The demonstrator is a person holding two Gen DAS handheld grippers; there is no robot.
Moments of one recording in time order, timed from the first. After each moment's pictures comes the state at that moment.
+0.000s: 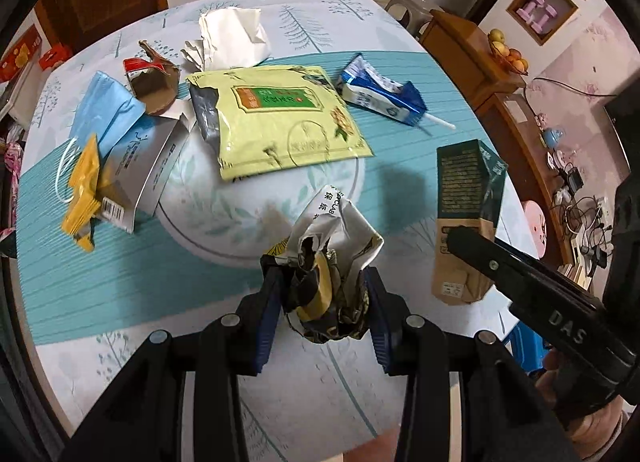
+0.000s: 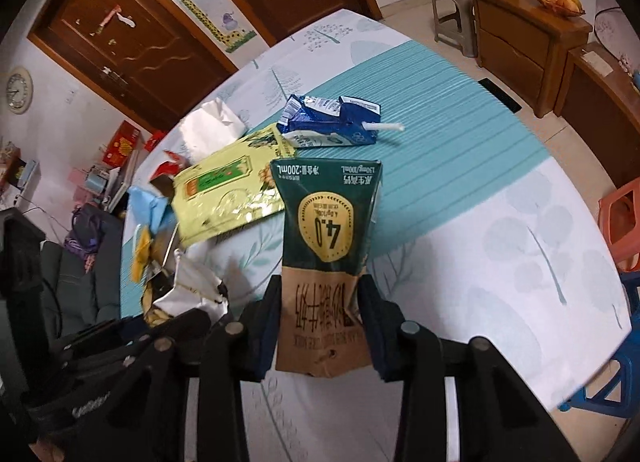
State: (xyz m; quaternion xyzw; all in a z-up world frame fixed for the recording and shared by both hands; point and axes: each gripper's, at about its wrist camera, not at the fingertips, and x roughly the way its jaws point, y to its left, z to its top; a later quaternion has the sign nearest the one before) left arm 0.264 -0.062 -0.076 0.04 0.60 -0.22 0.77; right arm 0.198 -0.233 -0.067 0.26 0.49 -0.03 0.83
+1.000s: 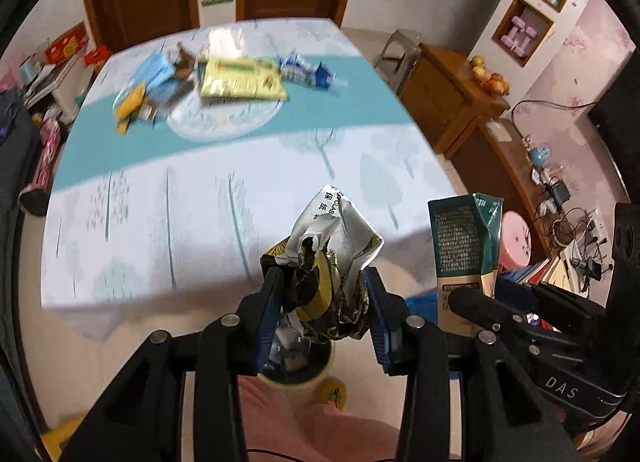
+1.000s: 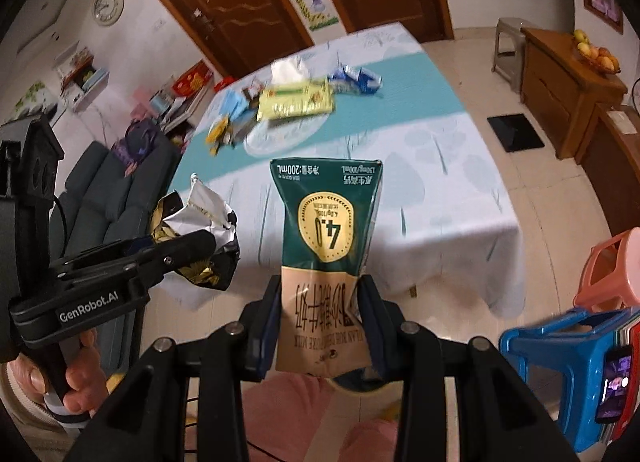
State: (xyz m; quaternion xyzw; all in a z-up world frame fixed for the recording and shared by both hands) left arm 0.014 -0.097 -0.008 0.00 0.54 -0.17 0.83; right arm -0.023 -0.271 -0.017 0.16 0.50 0.11 0.85
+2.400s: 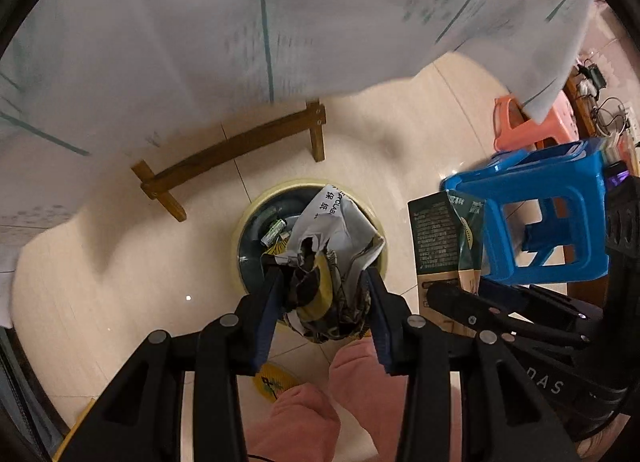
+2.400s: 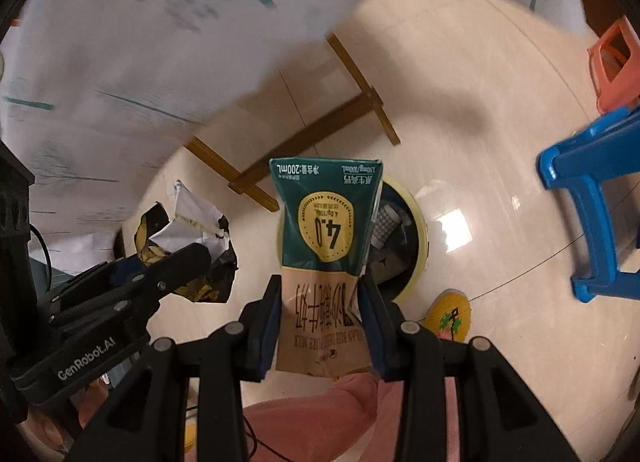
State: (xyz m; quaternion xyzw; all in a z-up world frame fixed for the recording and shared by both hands) left arm -0.012 -0.090 -0.339 0.08 0.66 -0.21 0.71; right arm -0.073 -0.234 -0.342 0.29 0.63 0.00 0.72
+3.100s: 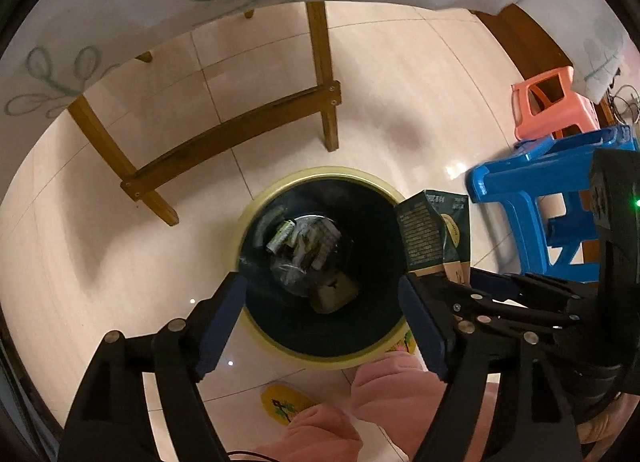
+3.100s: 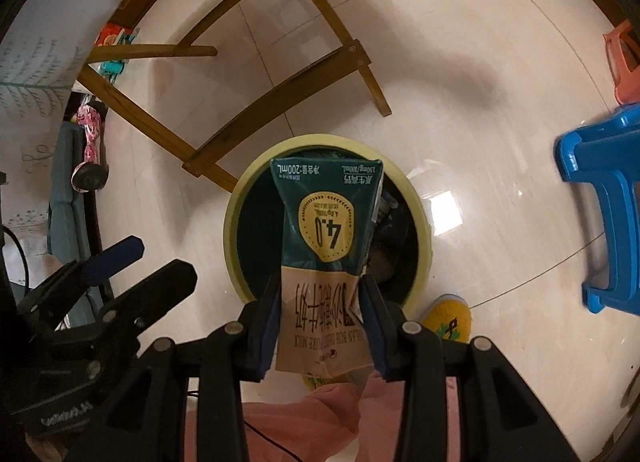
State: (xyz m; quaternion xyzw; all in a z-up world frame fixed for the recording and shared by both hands) left arm 0.001 -0.084 -0.428 0.09 0.66 -0.20 0.71; right arm -0.043 -0.223 -0.447 0.27 0.67 0.00 0.69
